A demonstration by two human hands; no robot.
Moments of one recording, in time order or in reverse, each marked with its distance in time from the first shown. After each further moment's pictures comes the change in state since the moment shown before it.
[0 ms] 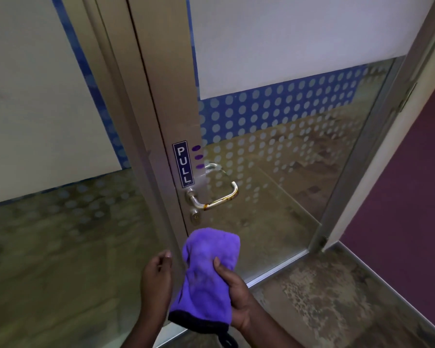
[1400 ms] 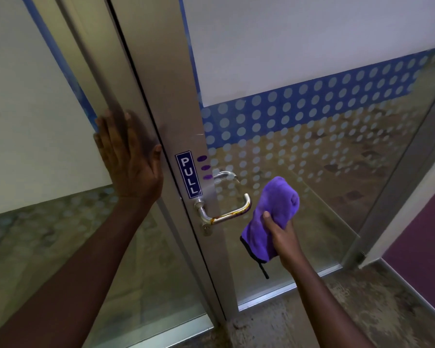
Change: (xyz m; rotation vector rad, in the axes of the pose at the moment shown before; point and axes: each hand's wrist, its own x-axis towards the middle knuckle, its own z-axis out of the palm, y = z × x) left_hand 0.137 0.181 0.012 0.774 0.713 1.175; right_hand 0.045 -0.171 -0.034 -0.827 0.491 -0.681
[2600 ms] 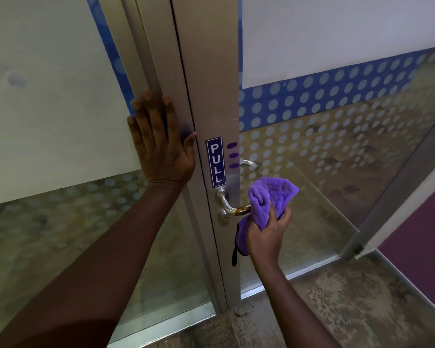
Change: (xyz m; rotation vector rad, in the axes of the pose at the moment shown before) left_hand -0.004 -0.012 0.022 0.190 0.059 0.083; right_hand -0.040 0.017 0.109 -0.456 0.384 -0.223
